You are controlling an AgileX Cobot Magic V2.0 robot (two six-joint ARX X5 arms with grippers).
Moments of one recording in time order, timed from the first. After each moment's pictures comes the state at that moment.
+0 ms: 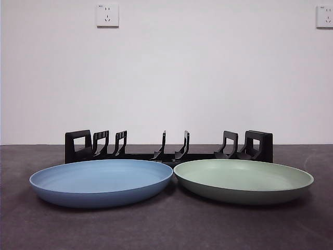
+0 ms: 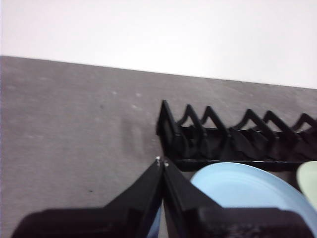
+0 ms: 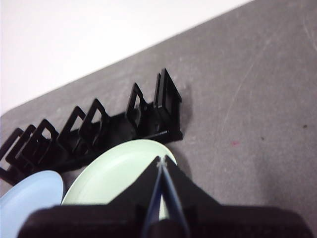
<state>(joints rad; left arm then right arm) -0.05 0.21 0.25 -0.20 0.13 -0.18 0.09 0.23 0.26 -0.29 -0.10 0.40</state>
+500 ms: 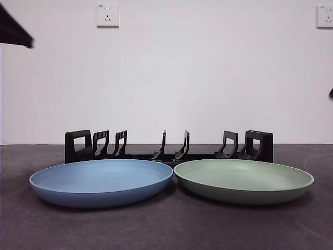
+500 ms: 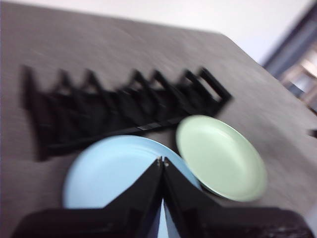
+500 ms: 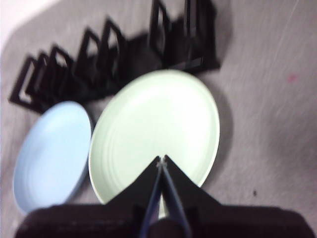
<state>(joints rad) -0.08 0.80 0.61 -0.24 0.62 -0.17 0.09 0.76 0.50 -0.37 -0.37 0.38</state>
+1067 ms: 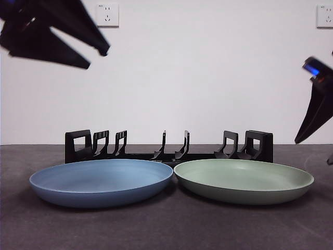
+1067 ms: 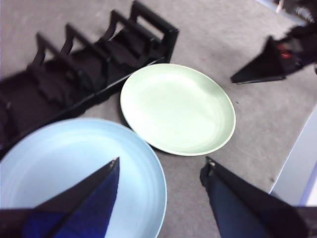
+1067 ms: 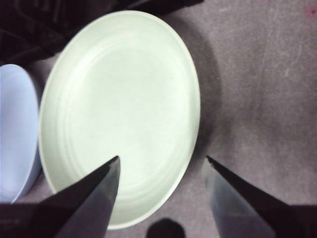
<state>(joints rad) -0.58 0.95 0.70 -0.26 0.29 -0.03 0.09 1.19 0.57 -0.29 -0.42 0.34</state>
